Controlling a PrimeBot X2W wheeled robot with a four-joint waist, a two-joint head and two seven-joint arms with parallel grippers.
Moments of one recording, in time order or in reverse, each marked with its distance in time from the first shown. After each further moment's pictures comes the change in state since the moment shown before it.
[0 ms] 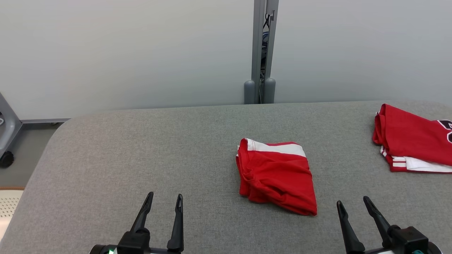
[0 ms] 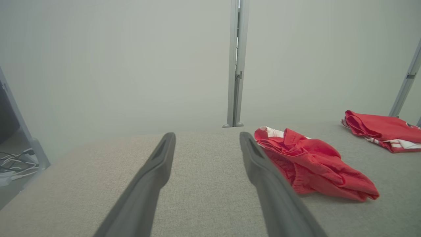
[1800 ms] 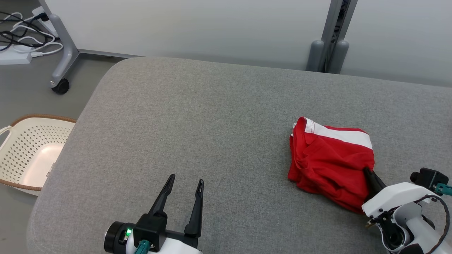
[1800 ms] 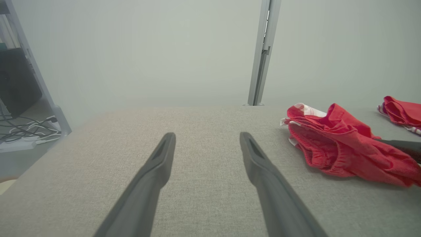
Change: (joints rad) left arm -0.093 -0.043 -0.038 0.036 0.012 -0.079 0.000; right arm -0.530 -0.155 0.249 0.699 0.874 0.000 0.109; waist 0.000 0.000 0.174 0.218
